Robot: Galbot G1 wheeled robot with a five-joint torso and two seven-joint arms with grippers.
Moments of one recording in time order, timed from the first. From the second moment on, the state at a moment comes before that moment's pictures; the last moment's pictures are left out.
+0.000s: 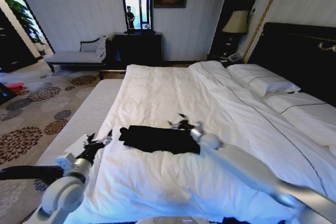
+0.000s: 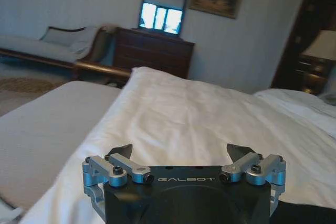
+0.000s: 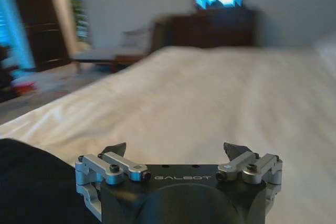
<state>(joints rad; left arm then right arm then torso) 1.63 -0.94 -0.63 -2.28 -0.84 0.20 -0.32 -0.83 0.68 -0.06 1.75 1.03 -0.19 0.09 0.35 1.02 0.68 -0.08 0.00</state>
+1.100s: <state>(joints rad) 1.97 -1.02 -0.64 -2.42 -0.50 0.05 -0.14 -1.13 0.78 0.34 1.65 1.46 -0.54 0.02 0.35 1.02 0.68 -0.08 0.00</state>
